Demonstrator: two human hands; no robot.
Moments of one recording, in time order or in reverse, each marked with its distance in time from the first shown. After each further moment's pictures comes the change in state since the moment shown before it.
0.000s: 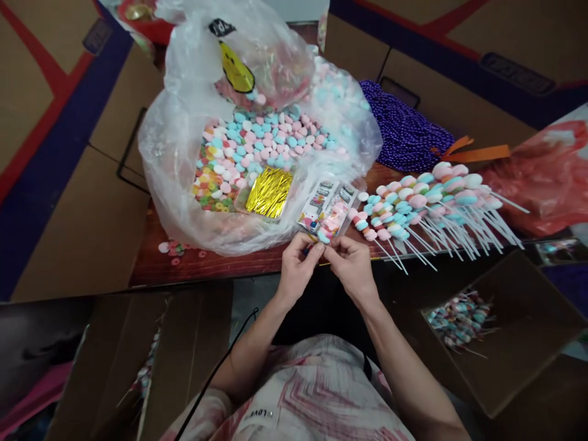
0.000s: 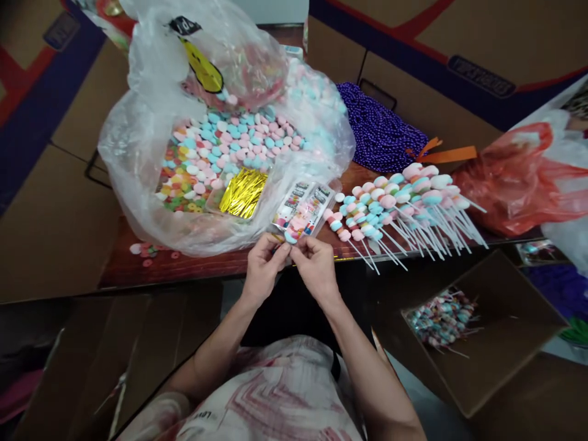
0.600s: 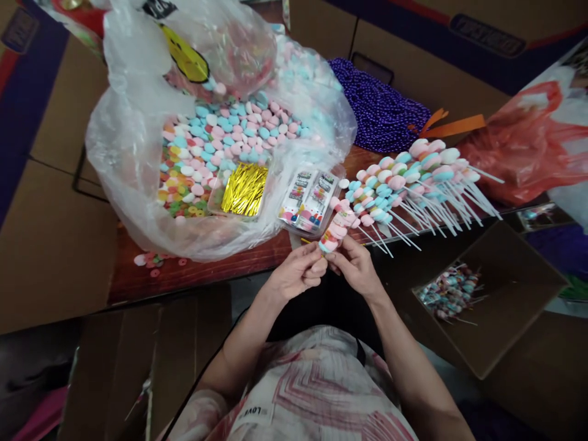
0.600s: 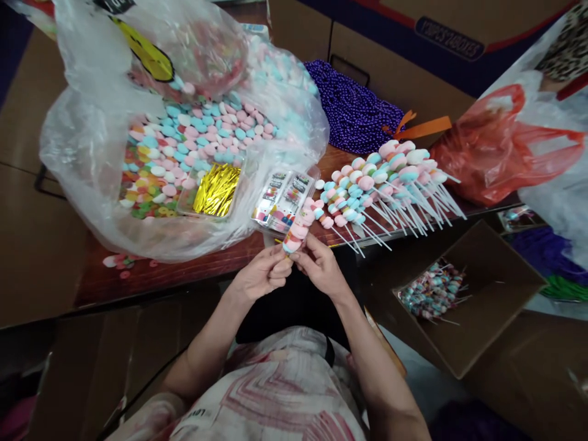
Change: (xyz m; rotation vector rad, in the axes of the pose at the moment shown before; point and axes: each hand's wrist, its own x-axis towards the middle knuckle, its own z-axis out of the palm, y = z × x) left_hand 0.002 -0.001 0.012 -0.155 -0.461 -0.605; right_hand -0.017 0.027 -0.049 0.022 -0.204 -0.125
